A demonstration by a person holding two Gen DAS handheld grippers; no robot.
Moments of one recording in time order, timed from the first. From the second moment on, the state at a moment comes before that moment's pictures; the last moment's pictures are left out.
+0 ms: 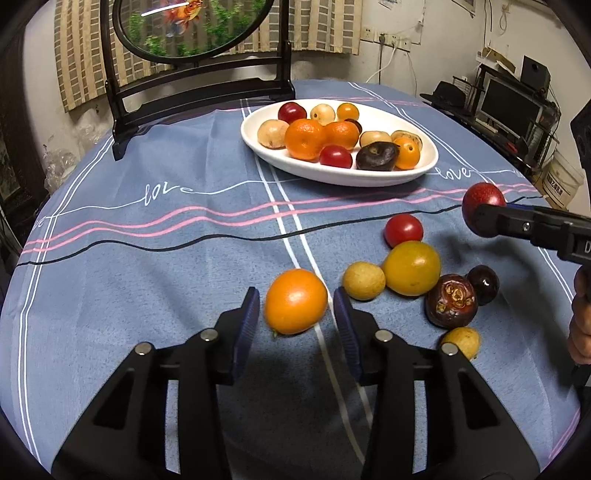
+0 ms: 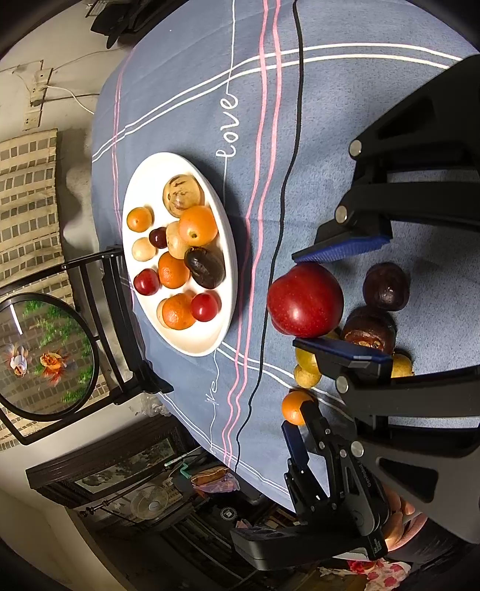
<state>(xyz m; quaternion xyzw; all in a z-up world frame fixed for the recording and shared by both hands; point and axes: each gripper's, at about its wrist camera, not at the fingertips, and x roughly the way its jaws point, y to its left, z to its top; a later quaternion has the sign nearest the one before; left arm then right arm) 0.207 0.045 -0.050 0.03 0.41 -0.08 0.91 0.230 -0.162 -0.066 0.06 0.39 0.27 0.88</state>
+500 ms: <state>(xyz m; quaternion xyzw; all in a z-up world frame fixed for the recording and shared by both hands) 0.205 0.039 -0.054 0.05 0.41 -0.07 0.91 0.229 -0.162 -0.065 0.06 0.39 0.27 0.88</state>
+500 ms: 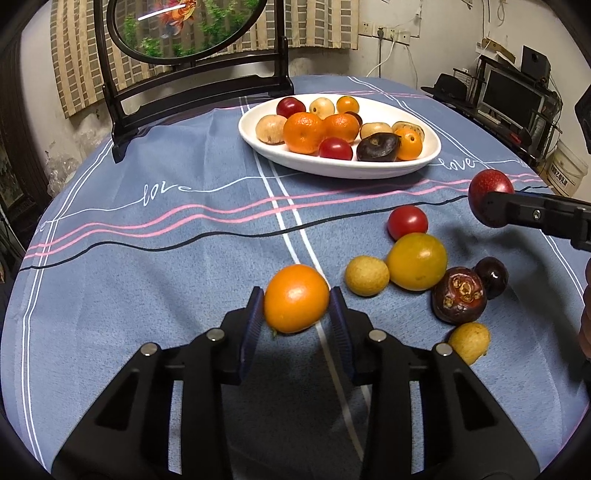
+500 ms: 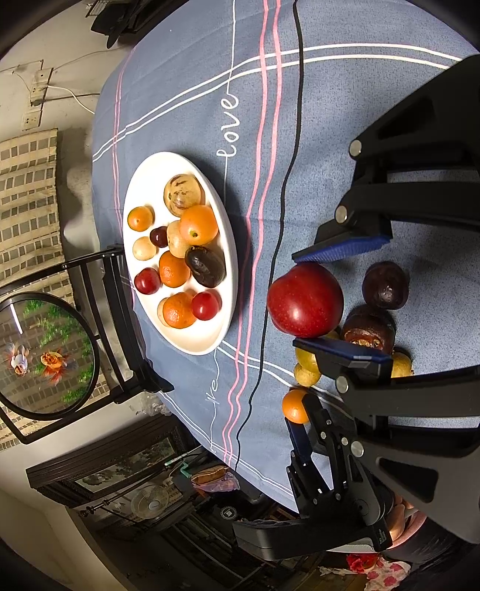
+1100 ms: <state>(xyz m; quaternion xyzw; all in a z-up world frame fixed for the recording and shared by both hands) 0.196 0.043 -0.044 0.01 0.40 -0.08 0.91 0.229 -0.159 -0.067 0.05 0.38 0.27 0.88</state>
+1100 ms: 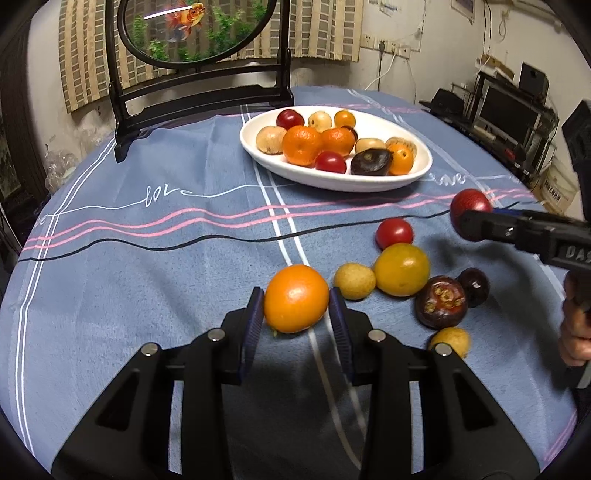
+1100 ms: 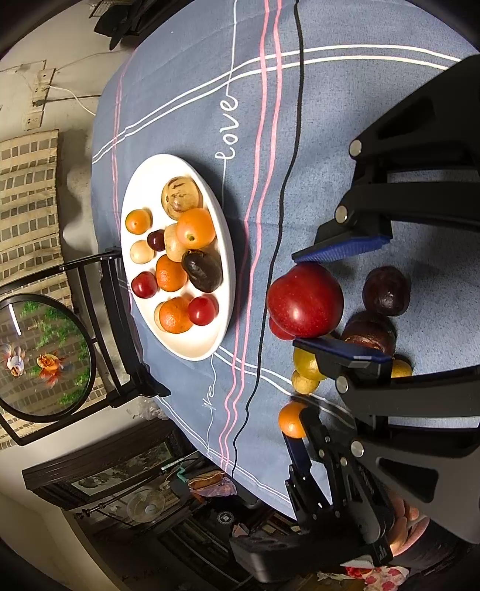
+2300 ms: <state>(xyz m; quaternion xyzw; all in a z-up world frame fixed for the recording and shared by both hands) 0.417 0.000 -0.010 0.00 0.38 -0.10 0.92 0.376 -0.147 -0.061 0.05 0.33 0.20 0.92</state>
